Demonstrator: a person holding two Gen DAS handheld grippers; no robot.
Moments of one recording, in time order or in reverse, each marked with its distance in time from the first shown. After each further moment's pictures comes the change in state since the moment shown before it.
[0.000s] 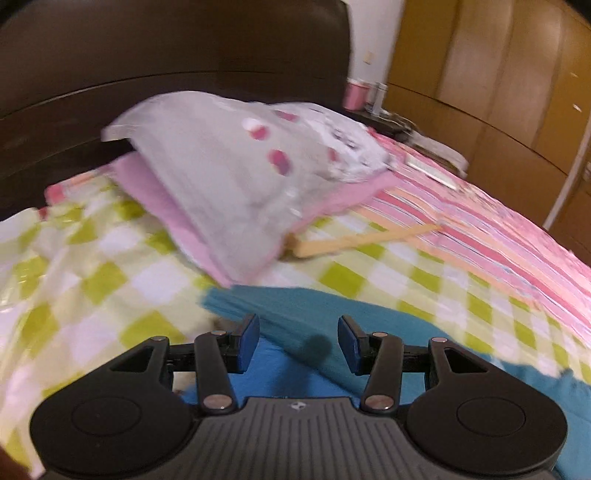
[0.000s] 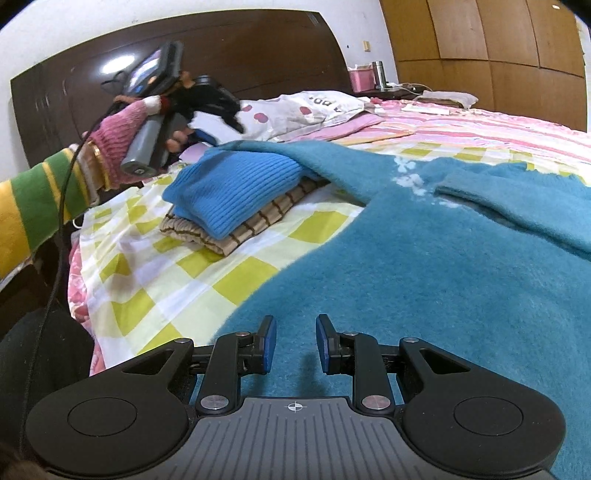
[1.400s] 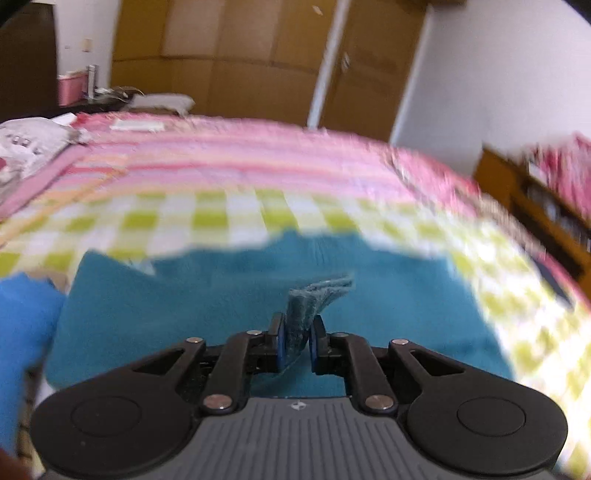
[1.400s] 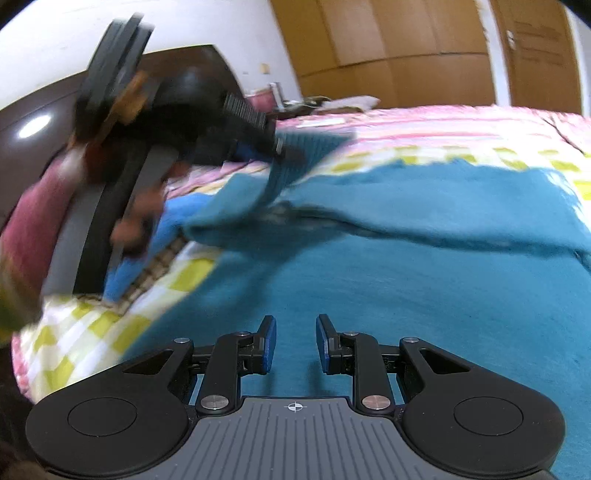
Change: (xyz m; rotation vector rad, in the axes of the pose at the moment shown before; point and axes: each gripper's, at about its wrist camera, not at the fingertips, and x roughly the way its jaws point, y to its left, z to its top) left arm -0.054 -0.230 -0.140 0.542 0.164 -0.650; right arm -0.036 -0.088 0.010 0.217 -0.079 -0.226
